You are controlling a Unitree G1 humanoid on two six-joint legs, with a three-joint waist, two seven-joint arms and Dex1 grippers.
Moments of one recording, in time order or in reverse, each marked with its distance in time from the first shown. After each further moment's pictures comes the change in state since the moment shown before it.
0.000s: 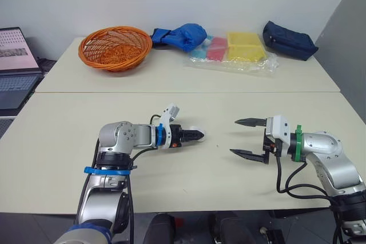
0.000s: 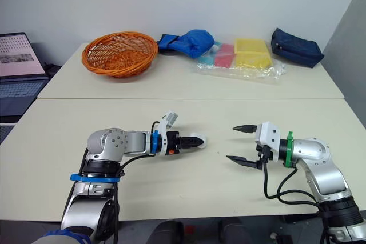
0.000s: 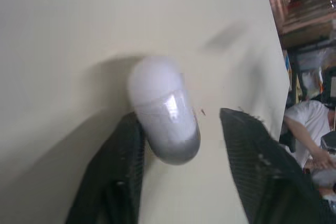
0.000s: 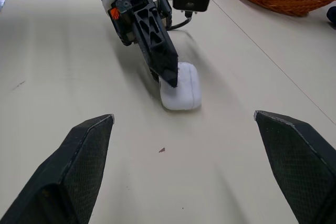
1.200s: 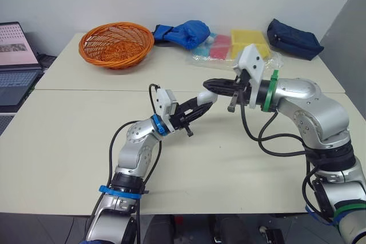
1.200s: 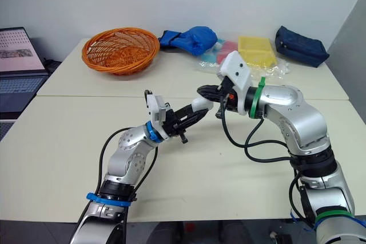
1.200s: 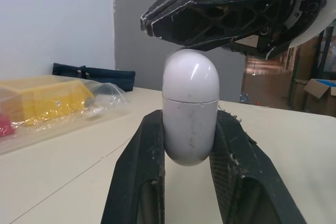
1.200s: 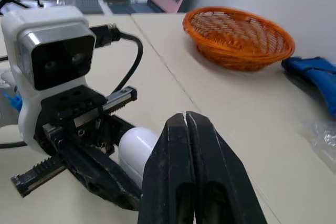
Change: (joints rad) left arm 0.178 -0.075 -0.176 -0.098 0.271 -1.337 -0.425; right arm -0.509 0.137 0.044 -0.134 0.122 0.616 -0.326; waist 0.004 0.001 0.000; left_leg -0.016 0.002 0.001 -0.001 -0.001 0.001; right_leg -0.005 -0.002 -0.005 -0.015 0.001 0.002
